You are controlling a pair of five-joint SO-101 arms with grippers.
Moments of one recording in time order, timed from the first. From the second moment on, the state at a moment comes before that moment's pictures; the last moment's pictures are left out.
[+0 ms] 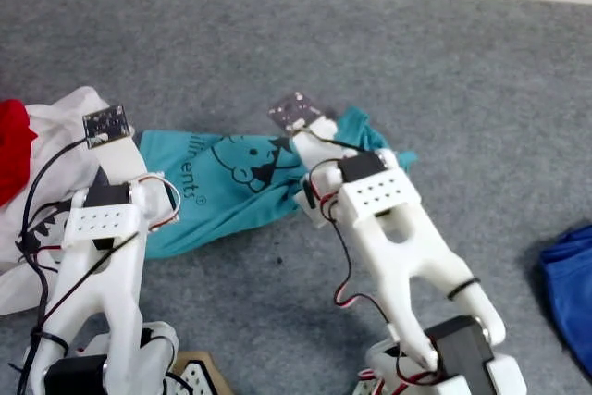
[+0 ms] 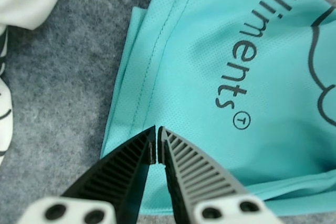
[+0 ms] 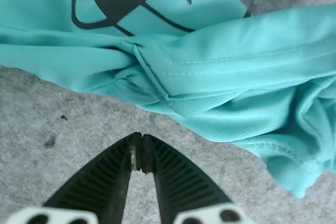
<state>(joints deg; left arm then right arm) -13.7 -28.8 56.0 49.9 17.0 -27.5 -13.7 32.7 58.5 19.5</state>
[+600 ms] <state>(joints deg) -13.7 -28.8 56.3 49.7 17.0 -25.2 -1.9 26.3 46.1 17.7</state>
